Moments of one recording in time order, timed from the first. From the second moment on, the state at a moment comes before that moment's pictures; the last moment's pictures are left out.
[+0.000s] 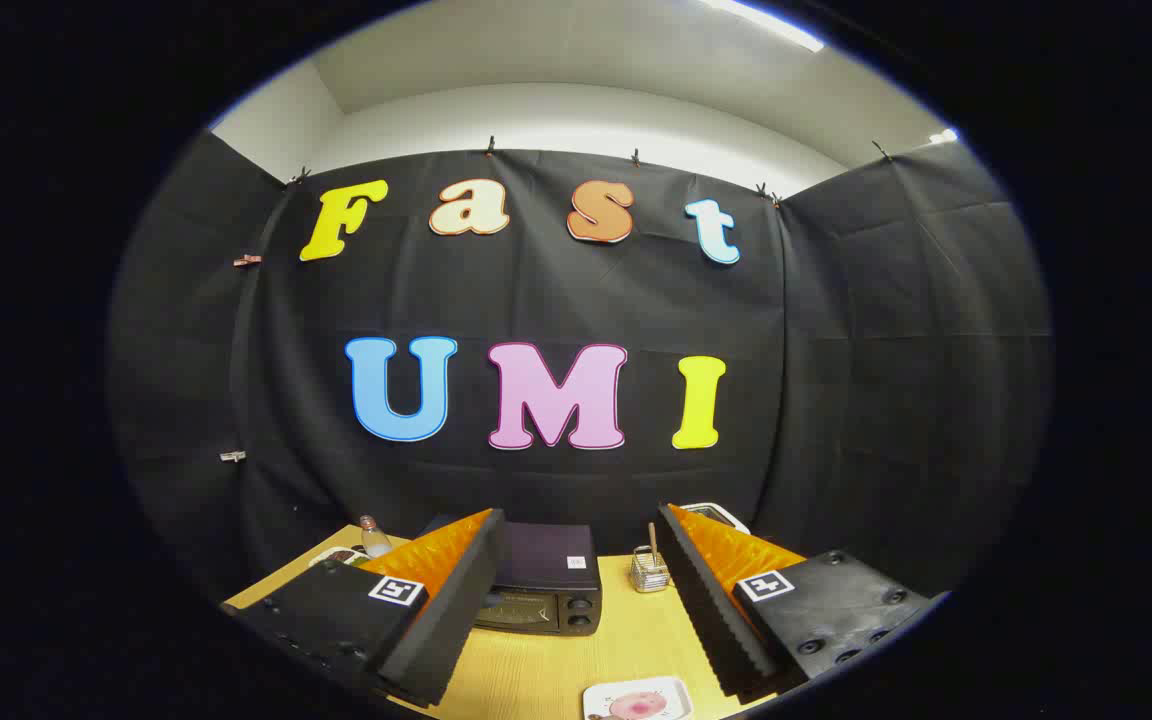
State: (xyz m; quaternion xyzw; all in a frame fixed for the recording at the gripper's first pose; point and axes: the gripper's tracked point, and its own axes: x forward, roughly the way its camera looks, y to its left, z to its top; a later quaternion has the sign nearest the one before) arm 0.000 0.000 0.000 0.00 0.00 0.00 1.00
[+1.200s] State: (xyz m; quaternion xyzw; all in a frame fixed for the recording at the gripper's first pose) arm 0.009 -0.002 -0.006 0.01 0.01 -0.01 1.00
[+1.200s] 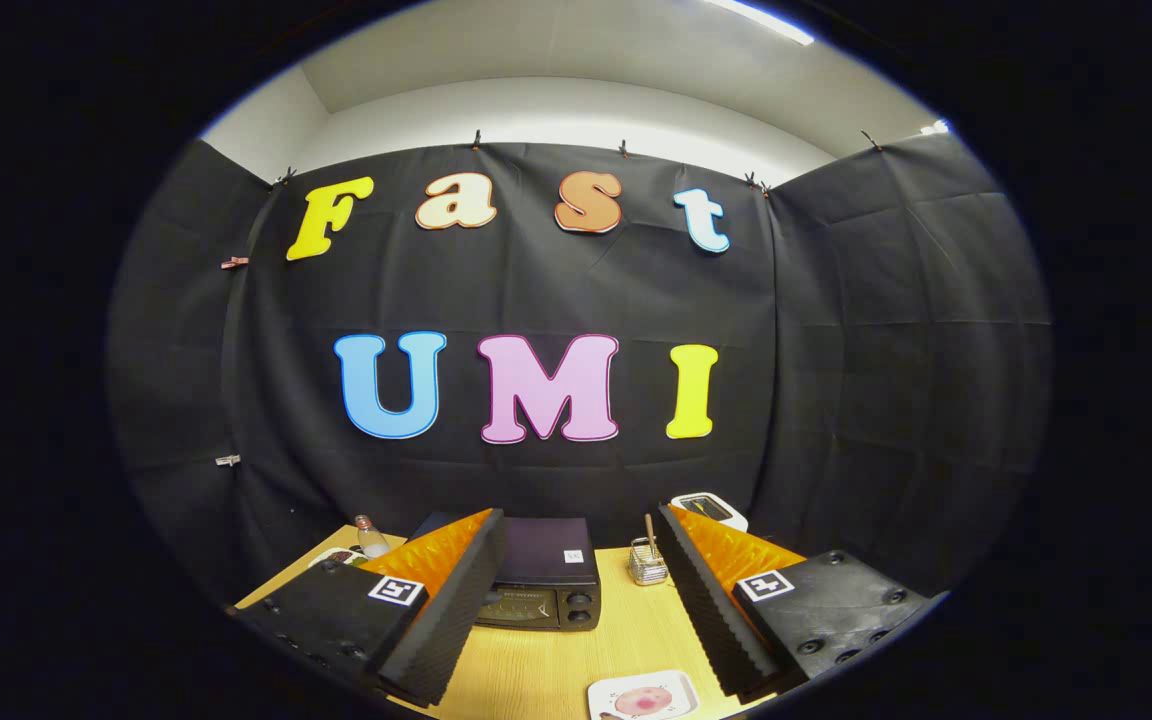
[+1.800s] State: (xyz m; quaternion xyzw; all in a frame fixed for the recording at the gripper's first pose) arm 0.087 0.069 -0.057 0.02 0.06 0.04 1.00
